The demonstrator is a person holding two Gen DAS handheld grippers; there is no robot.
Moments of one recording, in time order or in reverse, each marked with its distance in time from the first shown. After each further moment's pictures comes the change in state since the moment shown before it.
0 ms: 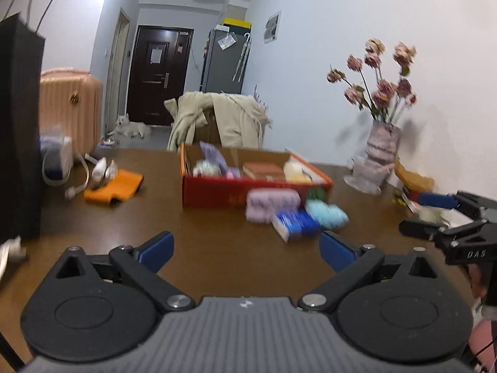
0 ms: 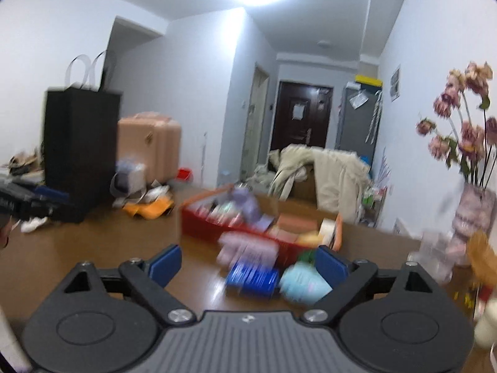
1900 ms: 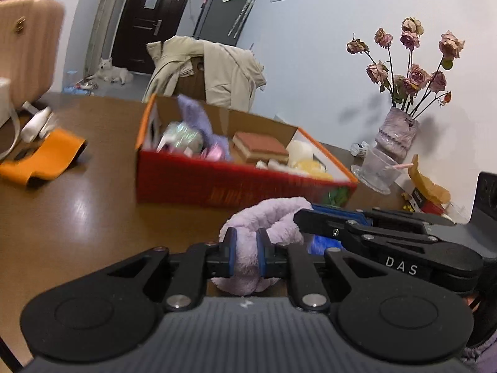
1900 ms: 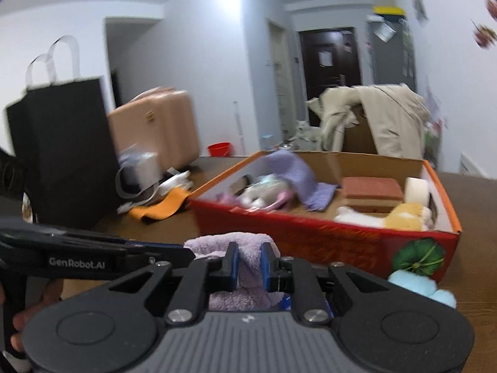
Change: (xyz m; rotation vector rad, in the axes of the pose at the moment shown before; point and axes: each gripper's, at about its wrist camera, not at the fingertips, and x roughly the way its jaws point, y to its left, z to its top) left arm 0.183 0.040 0.029 -0.149 0.181 -0.107; right arm 0.203 -0.006 0.029 0.147 0.138 0.214
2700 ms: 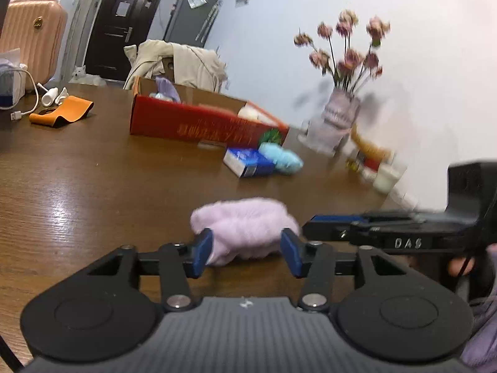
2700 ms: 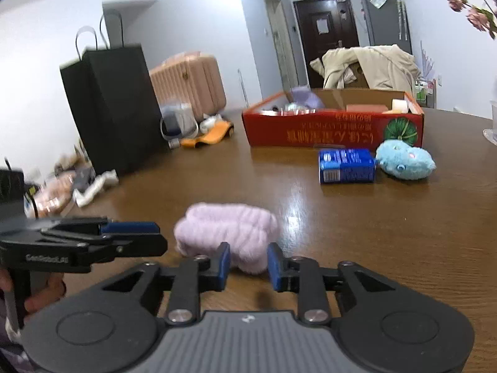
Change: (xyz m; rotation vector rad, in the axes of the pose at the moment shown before) left arm -0.127 -0.026 -0.112 0.043 -0.031 -0.123; right arm -0.130 0.052 -0.097 0.139 0.078 0.032
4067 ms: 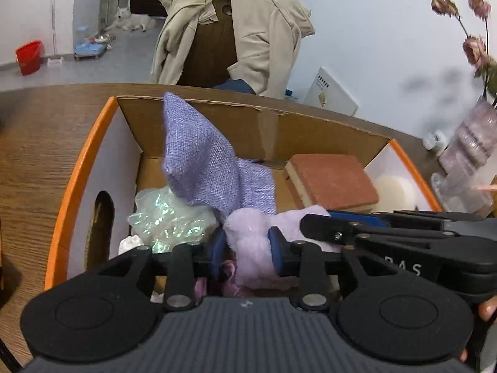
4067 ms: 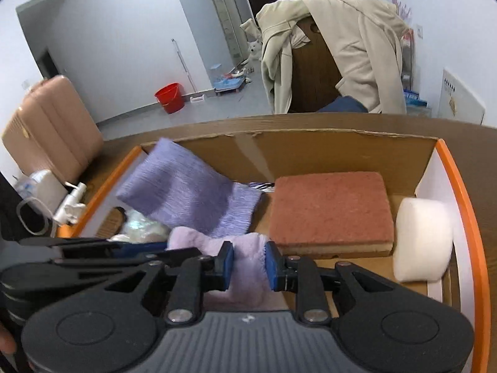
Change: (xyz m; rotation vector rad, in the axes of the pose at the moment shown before) left arm 0.357 0.106 0.247 -0.084 0.297 0.248; right arm 0.303 -0.182 0.256 0.116 0.225 -0.148
